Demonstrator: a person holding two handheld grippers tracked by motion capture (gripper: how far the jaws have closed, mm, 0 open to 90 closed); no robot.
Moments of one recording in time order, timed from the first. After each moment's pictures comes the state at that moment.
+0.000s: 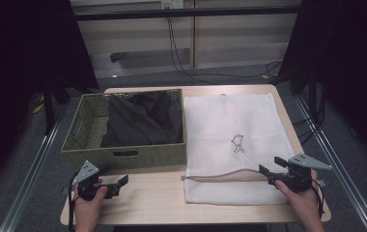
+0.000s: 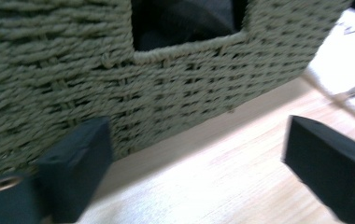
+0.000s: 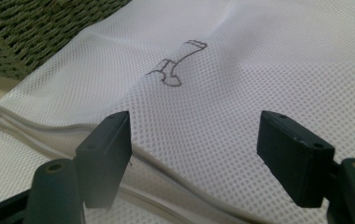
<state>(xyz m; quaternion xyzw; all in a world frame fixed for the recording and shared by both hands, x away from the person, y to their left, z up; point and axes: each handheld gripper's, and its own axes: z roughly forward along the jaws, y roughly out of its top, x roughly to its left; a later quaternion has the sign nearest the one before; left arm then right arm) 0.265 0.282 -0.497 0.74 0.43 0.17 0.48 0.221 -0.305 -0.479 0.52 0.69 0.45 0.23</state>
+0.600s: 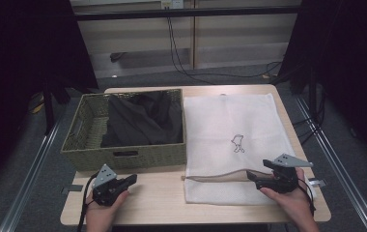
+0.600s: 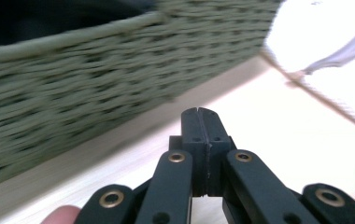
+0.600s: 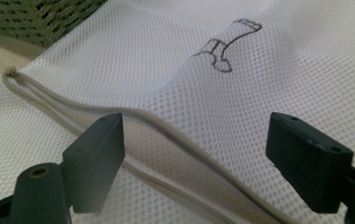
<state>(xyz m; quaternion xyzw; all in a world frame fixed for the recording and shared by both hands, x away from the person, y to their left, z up) 0.249 0.232 -0.492 0.78 0.38 0.13 0.48 0.227 -0.274 -0.483 0.49 0.74 0.41 0.20</state>
